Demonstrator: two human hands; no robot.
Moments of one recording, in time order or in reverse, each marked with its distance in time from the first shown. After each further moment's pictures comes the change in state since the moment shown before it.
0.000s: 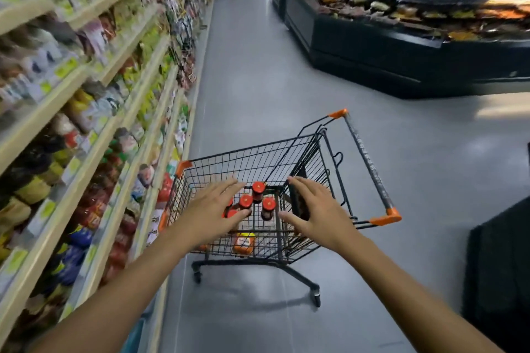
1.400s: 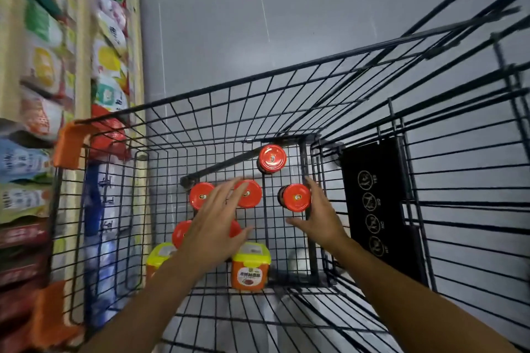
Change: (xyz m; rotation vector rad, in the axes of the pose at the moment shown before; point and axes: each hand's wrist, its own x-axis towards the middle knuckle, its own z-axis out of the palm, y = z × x) left_hand 0.322 -0.235 0.347 -0.247 -0.343 -0.178; right_hand 0.277 0.286 0.467 0.482 -0.366 0.661
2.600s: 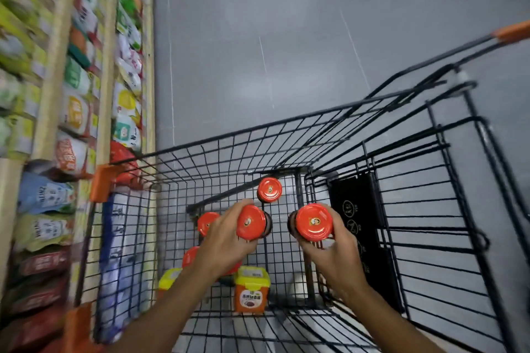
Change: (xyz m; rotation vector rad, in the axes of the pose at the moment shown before) left_hand 0.009 0.029 -0.032 -0.362 0.100 -0.062; right_hand -0.085 -0.067 -0.066 0.347 0.264 -0.204
